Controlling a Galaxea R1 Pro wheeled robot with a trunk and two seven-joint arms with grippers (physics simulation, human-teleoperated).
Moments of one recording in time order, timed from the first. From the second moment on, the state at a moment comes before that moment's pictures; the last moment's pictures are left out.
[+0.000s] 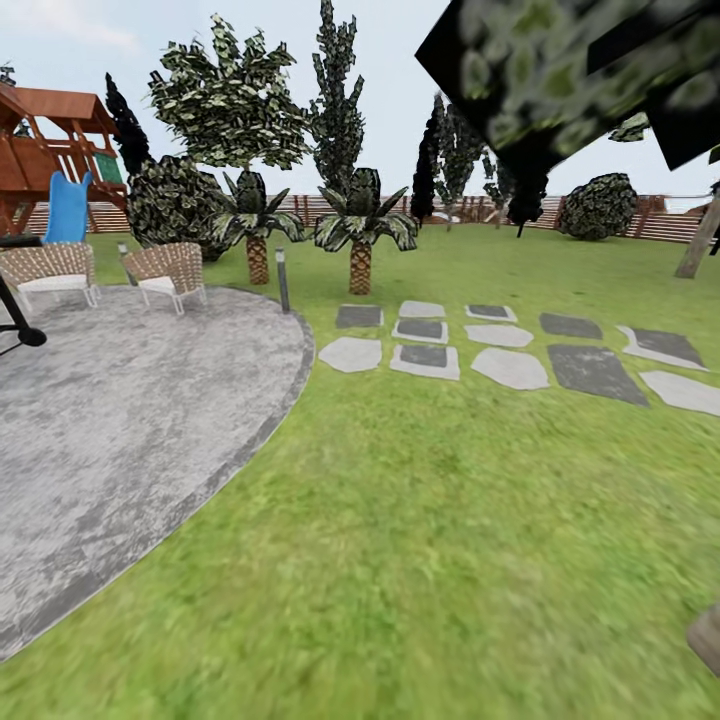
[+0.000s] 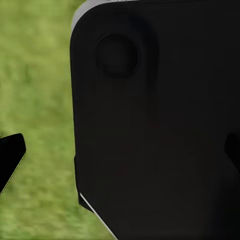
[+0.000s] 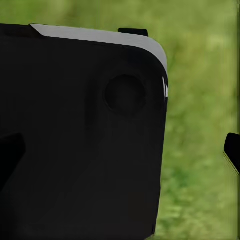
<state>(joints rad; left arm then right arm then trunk) 0.00 0.00 0.01 -0.10 0.01 -0.02 0.00 -0.06 -0.01 0.01 -0.02 0.02 -0.11 0.00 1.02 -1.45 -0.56</state>
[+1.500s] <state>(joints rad) 0.00 0.00 0.01 -0.10 0.01 -0.02 0.00 -0.06 -0.01 0.01 -0.02 0.02 -0.11 0.00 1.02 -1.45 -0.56</state>
